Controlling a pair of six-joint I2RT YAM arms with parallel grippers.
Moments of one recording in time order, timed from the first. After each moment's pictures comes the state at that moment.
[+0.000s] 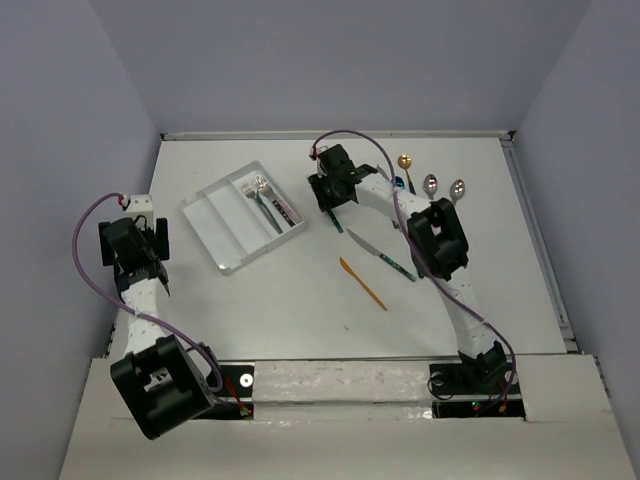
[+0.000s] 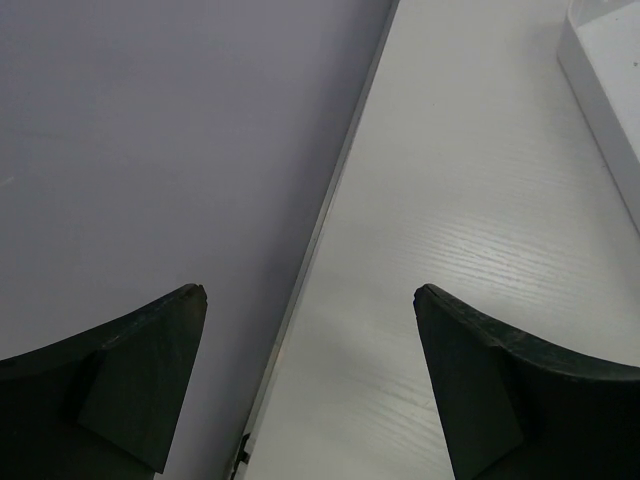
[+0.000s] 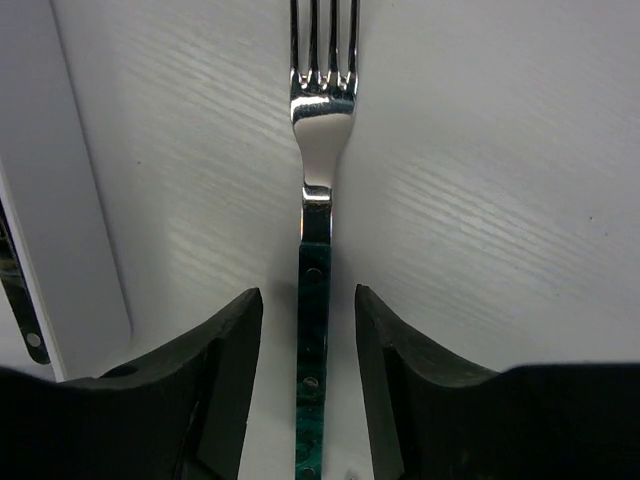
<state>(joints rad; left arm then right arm) 0.48 1.07 0.59 0.01 -0.09 0.41 0.60 2.40 2.04 -0.52 0.04 0.12</state>
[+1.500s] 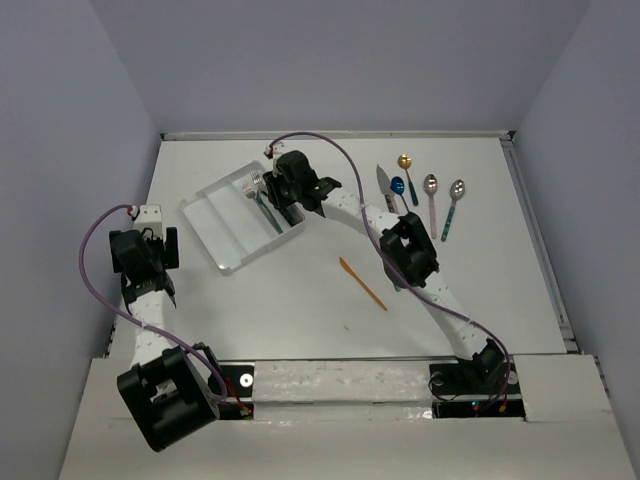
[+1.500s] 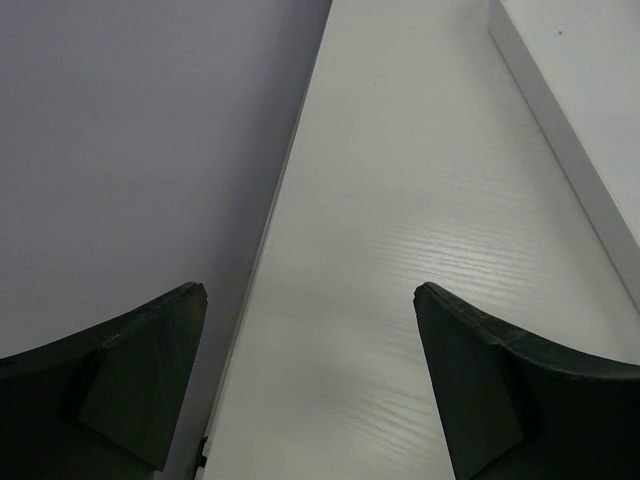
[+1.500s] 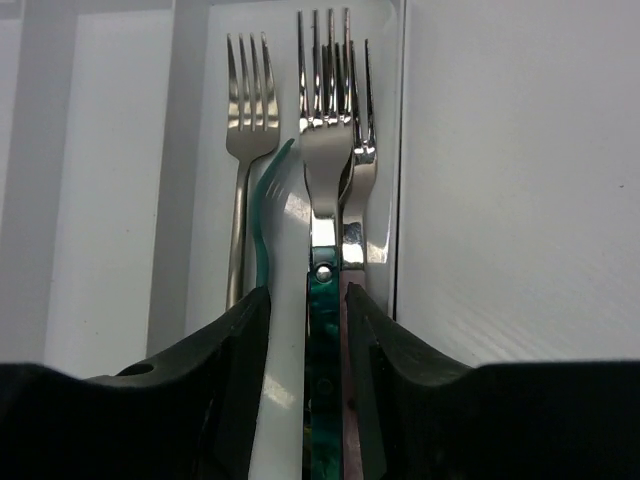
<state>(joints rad) 0.48 0.99 0.48 0.06 0.01 0.39 0.77 2.59 2.33 -0.28 -0.01 0.16</state>
